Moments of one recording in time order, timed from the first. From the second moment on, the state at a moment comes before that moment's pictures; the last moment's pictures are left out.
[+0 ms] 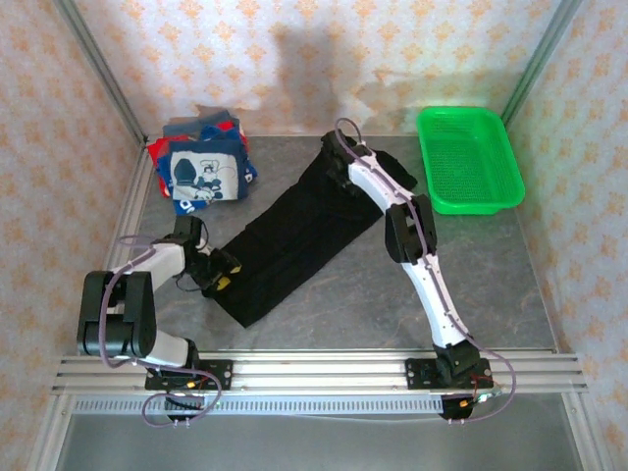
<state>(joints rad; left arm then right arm) 0.04 1.45 0.63 -0.52 0.44 -0.81 0.44 2.64 2.43 -0.90 0.32 1.04</state>
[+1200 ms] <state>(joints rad) -0.20 1.25 0.80 -0.86 0.35 -0.86 0.81 1.49 1.02 -0.43 -0.35 1.06</state>
